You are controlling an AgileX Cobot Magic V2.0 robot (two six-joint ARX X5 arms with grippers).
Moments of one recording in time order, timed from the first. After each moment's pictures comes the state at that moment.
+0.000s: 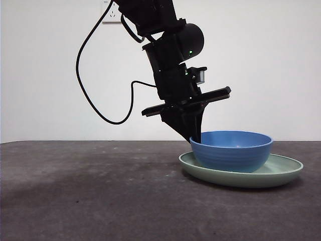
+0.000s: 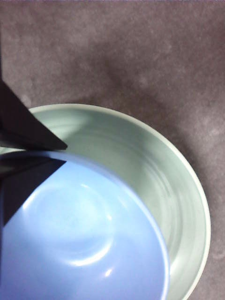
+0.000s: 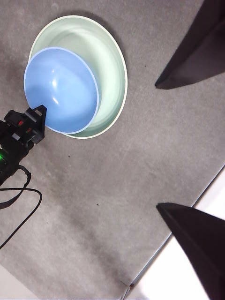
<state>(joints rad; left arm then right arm) -0.72 2.24 1.94 -0.78 0.09 -0.18 0.15 0.61 0.95 -1.09 -0.52 0.01</state>
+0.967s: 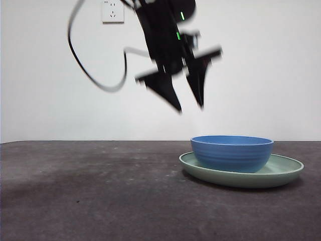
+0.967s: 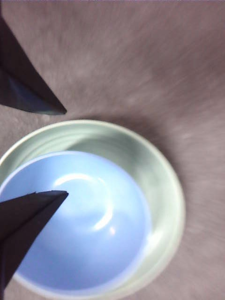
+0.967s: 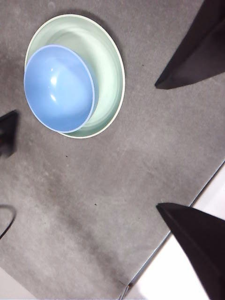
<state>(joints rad) -0.70 2.13 2.05 -0.92 0.09 -0.15 0.15 0.61 0.95 -1.10 -0.52 0.01</state>
